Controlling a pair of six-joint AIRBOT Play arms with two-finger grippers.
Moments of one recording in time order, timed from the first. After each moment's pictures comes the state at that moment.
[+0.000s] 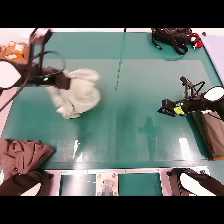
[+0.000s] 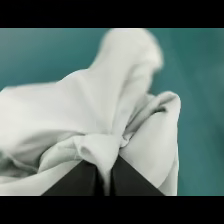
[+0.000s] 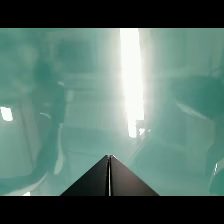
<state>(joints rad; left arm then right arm) -0.40 -1.01 1.25 1.46 -0.97 -1.50 -0.14 -1.09 0.82 -1.06 1.14 1.48</state>
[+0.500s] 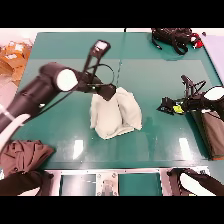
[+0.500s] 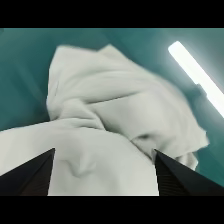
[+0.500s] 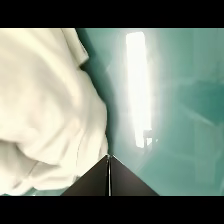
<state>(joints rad) -0.61 -1.30 1.31 1.32 -0.88 -1.49 -0.14 -1.09 0.82 -1.03 1.10 1.48</state>
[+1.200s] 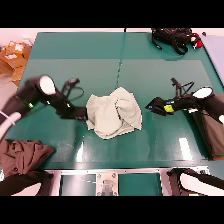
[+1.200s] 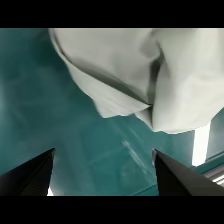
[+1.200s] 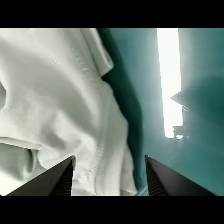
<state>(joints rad) -0.33 -1.25 0.99 1.17 -1.25 -1.56 -0.11 -1.27 0.82 -0.82 1.07 1.32</state>
